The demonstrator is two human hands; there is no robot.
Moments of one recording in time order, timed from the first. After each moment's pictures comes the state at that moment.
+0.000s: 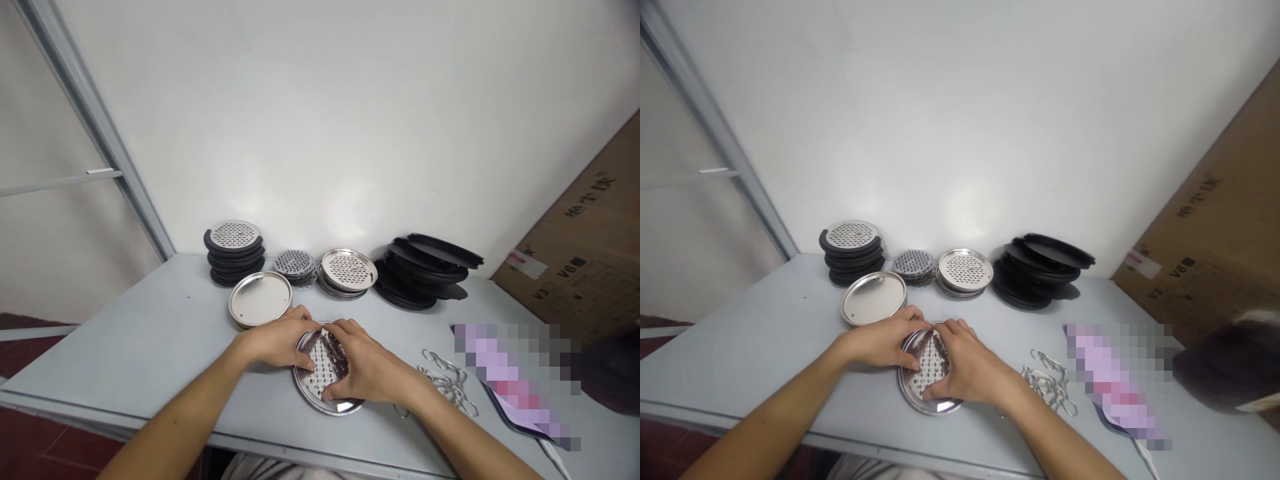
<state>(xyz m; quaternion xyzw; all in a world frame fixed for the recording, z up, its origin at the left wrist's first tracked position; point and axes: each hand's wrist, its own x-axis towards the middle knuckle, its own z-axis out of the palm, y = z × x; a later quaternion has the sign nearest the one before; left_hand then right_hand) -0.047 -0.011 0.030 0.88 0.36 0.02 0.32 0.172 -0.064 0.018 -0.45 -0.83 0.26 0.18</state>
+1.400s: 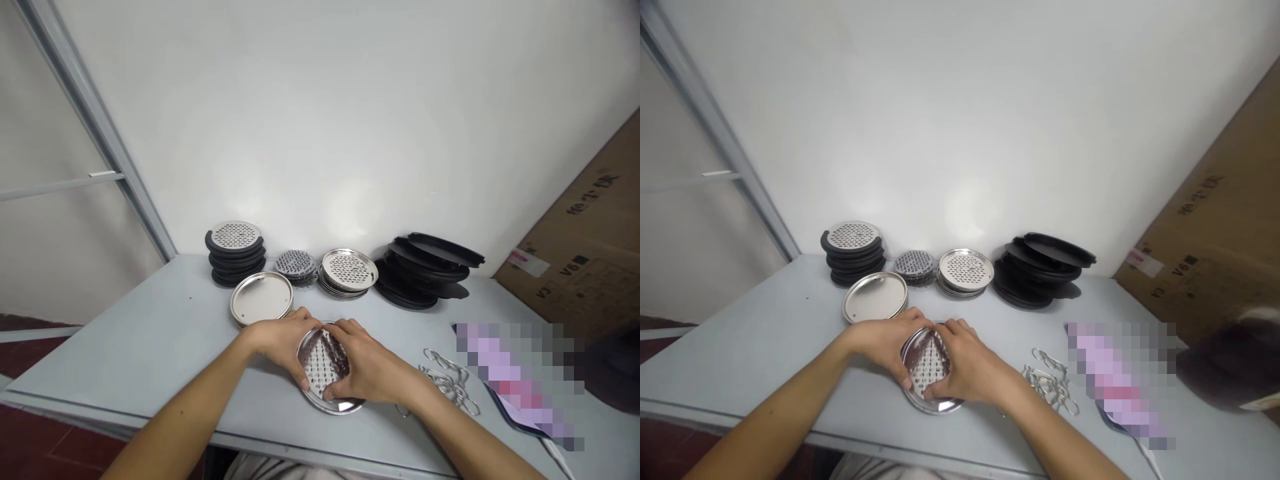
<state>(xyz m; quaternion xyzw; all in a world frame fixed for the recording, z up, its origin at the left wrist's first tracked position) -0.045 0.002 0.028 0.89 0.33 -0.04 0.31 0.171 -0.065 0.019 -0.46 -0.83 0.26 0.18</state>
